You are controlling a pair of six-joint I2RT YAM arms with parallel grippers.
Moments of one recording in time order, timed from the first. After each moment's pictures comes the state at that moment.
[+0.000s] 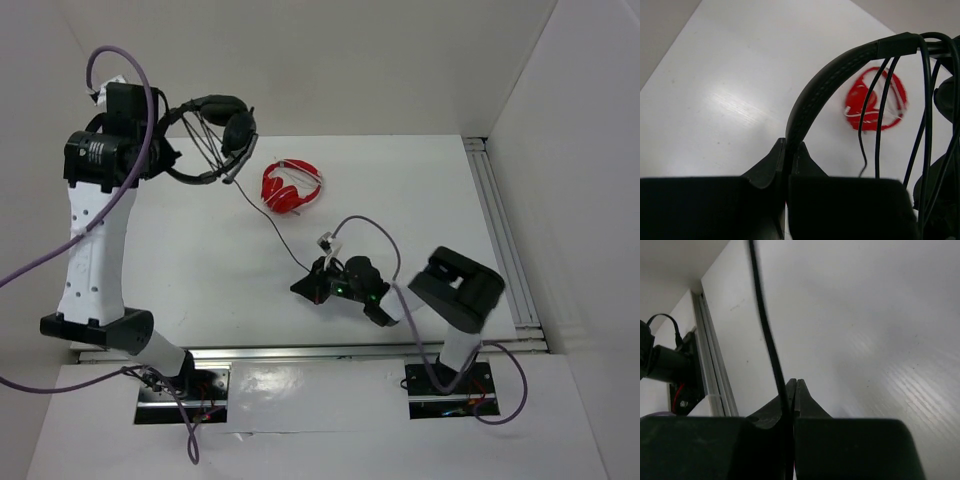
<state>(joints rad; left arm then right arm) -0.19 1.52 2.23 -1.37 -0.43 -0.62 0.85 1.86 0.49 1.17 -0.36 0.56</state>
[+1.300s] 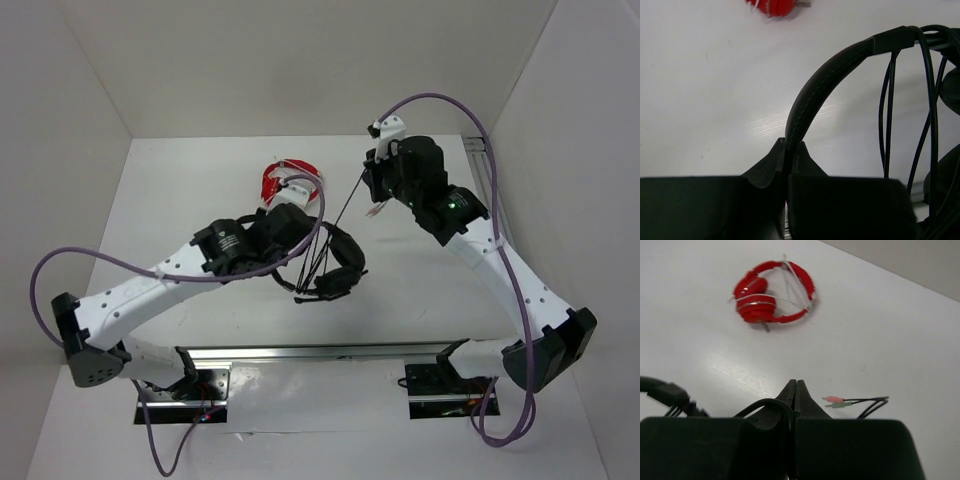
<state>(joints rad) -0.96 1.39 1.46 -1.03 -0.67 -0.42 0.55 1.31 1.43 -0.51 0.12 0.00</state>
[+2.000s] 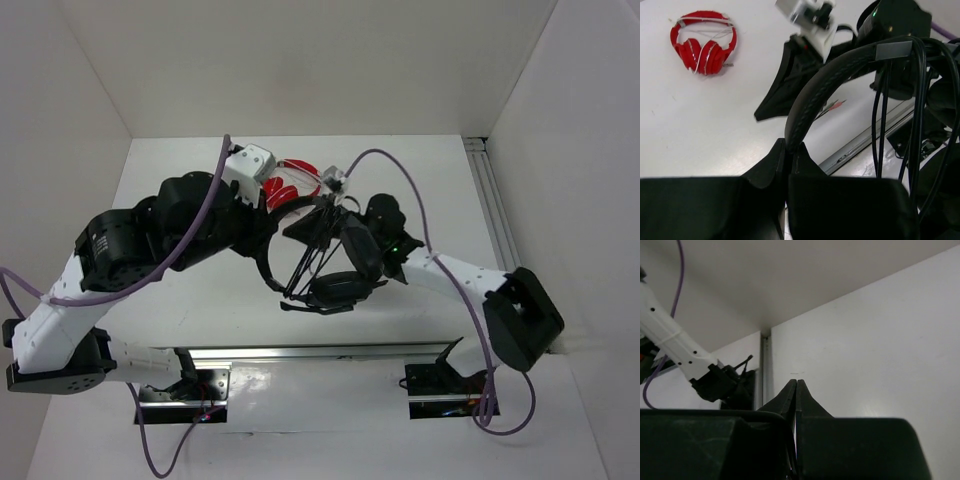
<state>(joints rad) -1.08 1.26 1.97 -1.20 -0.37 -0.35 0.65 1.40 0.85 0.66 -0.67 0.42</state>
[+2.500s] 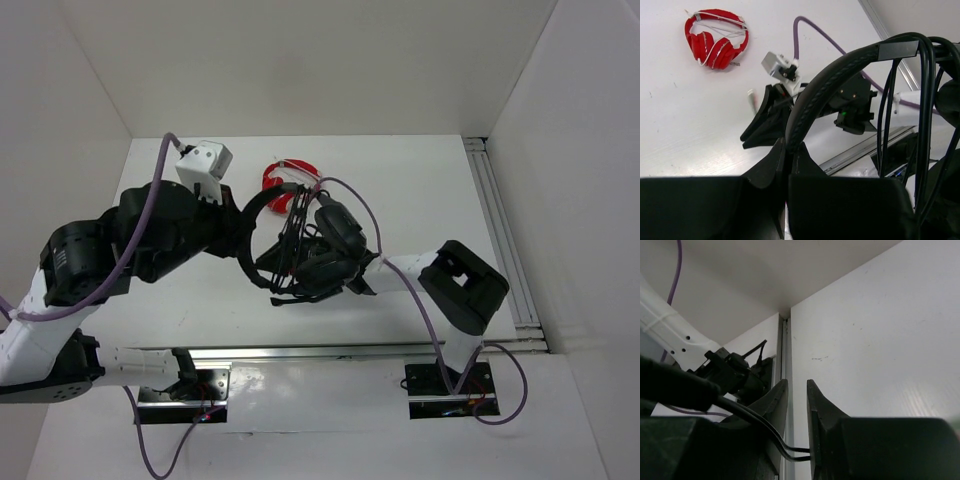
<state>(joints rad) -1.08 1.18 1.96 -1.24 -0.49 -0.51 0.83 1.74 0.84 1.00 -0.62 0.58</state>
